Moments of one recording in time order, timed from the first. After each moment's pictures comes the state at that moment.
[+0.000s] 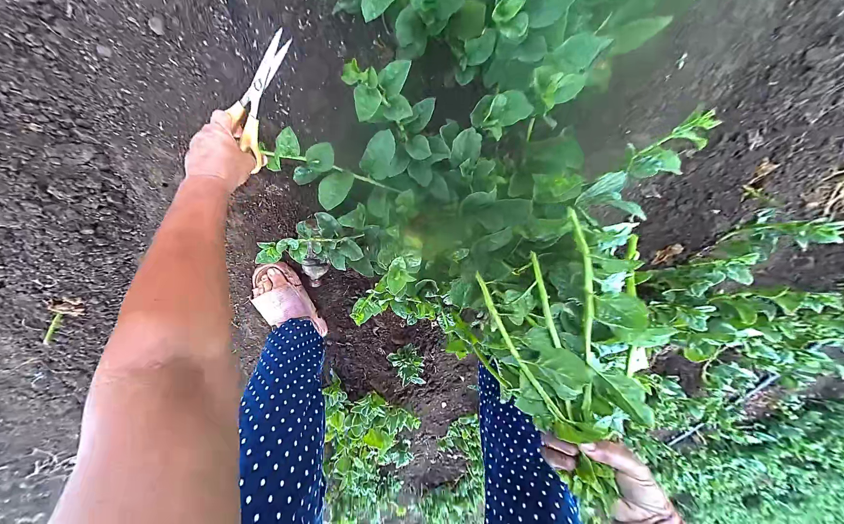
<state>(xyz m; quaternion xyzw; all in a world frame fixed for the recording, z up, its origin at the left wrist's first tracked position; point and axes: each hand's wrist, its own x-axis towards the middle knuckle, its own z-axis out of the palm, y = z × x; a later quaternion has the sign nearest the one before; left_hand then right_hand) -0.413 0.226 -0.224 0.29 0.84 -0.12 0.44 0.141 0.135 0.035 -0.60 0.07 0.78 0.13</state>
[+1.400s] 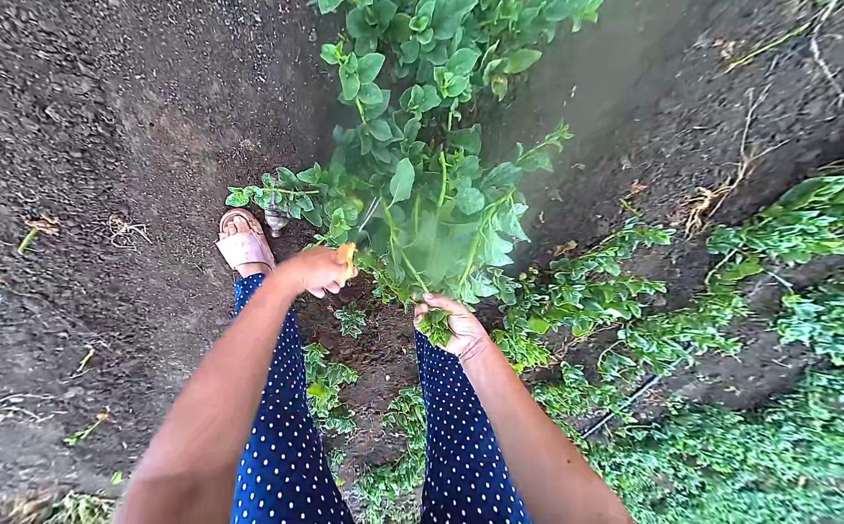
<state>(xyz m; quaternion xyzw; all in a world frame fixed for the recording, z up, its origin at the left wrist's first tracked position) -0.175 0.161 -0.022 0.12 0.60 -0.09 0.78 0.091 0.199 0.012 -0.67 0.11 0.74 0.01</state>
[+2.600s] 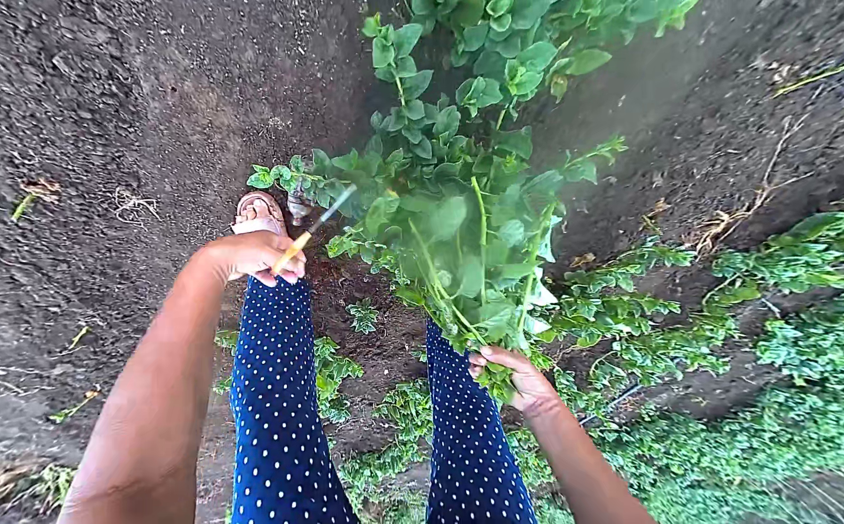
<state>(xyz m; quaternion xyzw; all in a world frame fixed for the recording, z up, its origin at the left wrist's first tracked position) -0.297 0.079 -0.052 0.06 0.59 -0.01 0.81 0.135 0.173 0.052 -0.70 -0.01 0.72 -0.03</state>
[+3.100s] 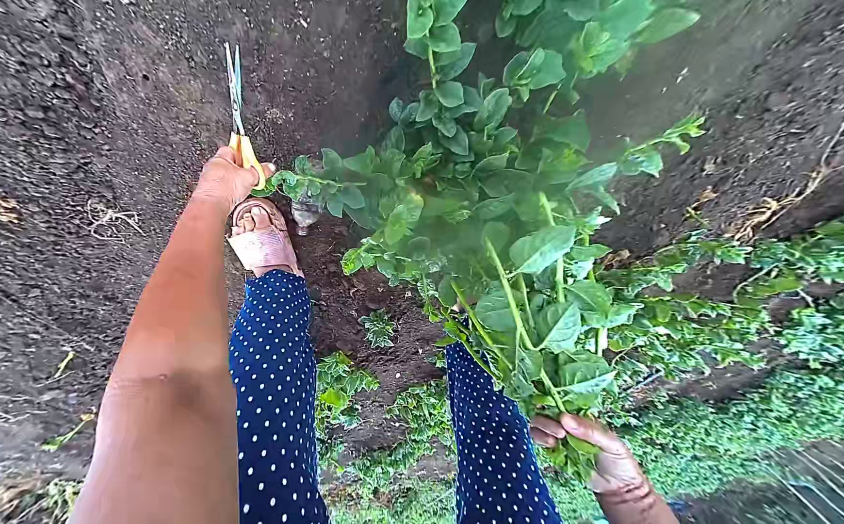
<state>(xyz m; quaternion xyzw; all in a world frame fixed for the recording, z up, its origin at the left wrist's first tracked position) -0.366 0.080 -0.221 0.06 0.83 0.00 0.55 0.176 0.149 0.065 -0.60 0.02 0.80 0.04</state>
